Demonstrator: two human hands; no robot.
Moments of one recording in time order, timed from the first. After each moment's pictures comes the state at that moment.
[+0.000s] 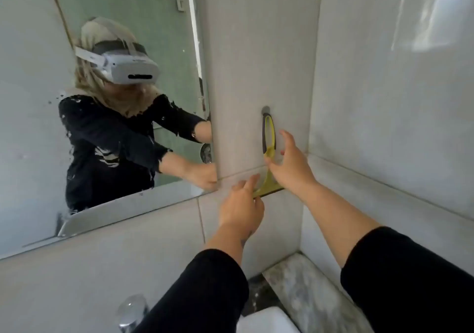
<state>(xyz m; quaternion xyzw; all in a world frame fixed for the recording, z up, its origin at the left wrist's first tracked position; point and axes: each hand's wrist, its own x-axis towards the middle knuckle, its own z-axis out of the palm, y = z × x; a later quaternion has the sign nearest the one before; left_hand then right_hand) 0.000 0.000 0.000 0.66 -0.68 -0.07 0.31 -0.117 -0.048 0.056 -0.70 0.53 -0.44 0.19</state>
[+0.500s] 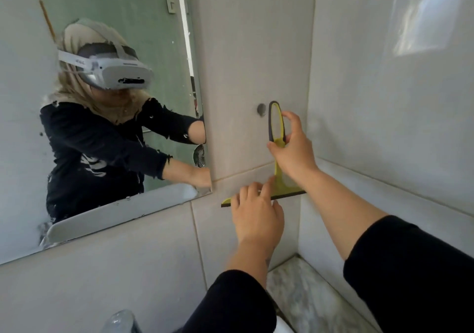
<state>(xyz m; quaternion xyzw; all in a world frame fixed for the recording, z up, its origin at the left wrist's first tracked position) -0.036 -0.003 -0.022 0.65 -0.67 0.07 0.34 -0.118 -0.070 0.067 -0.65 0.50 -0.54 0.17</state>
